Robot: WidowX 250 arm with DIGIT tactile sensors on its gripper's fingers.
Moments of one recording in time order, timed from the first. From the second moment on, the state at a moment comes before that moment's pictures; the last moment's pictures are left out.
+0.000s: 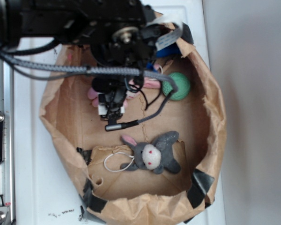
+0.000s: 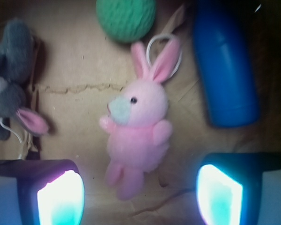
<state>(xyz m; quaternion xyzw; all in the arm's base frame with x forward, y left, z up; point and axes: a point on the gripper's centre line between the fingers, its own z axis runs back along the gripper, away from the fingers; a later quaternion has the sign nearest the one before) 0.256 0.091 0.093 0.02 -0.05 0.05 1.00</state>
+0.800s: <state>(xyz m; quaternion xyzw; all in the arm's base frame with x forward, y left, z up) 0.263 0.122 0.060 -0.01 -0.06 0.09 0.99</state>
